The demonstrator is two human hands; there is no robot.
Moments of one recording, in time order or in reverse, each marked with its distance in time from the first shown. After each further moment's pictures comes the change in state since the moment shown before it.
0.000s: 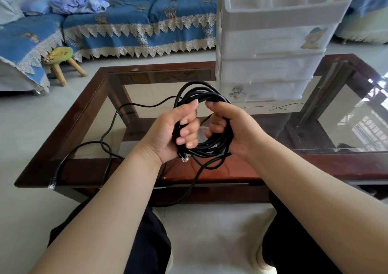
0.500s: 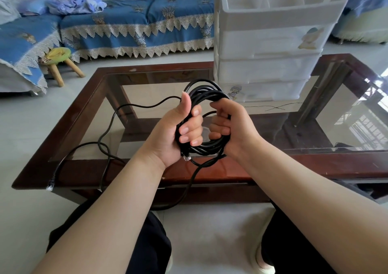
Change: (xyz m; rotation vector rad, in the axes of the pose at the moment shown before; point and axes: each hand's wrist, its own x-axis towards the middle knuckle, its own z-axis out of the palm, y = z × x) left_hand -0.002 -0.005 0.010 -0.079 -0.114 0.097; right_hand -0.003 0.001 0.003 0.106 0.126 -0.027
